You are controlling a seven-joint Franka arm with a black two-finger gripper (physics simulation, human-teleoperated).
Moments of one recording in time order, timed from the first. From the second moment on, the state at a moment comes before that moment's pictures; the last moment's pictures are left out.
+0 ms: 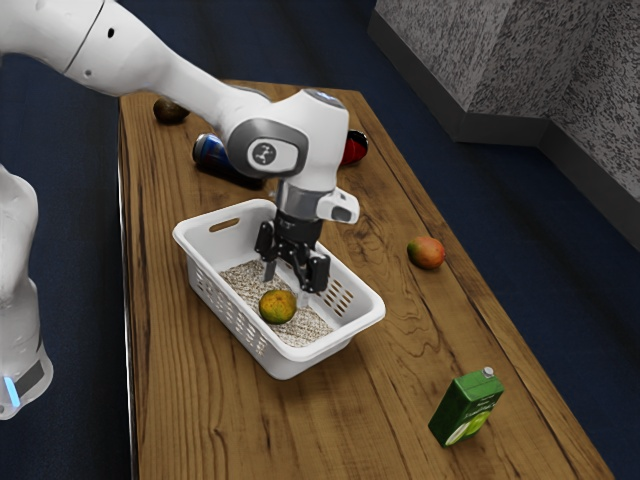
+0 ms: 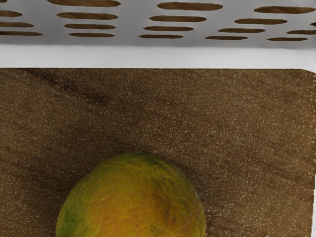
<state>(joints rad) -0.08 -0.29 -0.07 -2.33 -0.26 2.01 -0.47</state>
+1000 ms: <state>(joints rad) -0.07 -0.30 -0.09 -2.41 -0.32 2.08 -0.44</state>
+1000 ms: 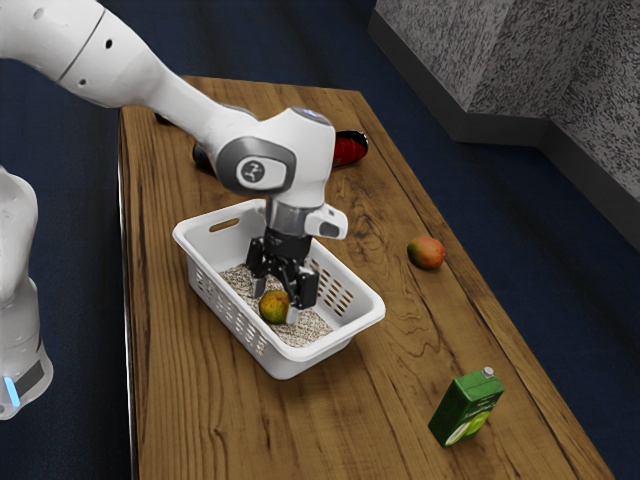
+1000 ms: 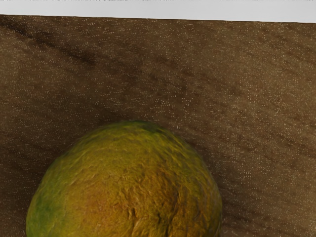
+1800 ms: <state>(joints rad) -0.11 -0.36 -0.11 -2.20 -0.30 2.13 -0.46</state>
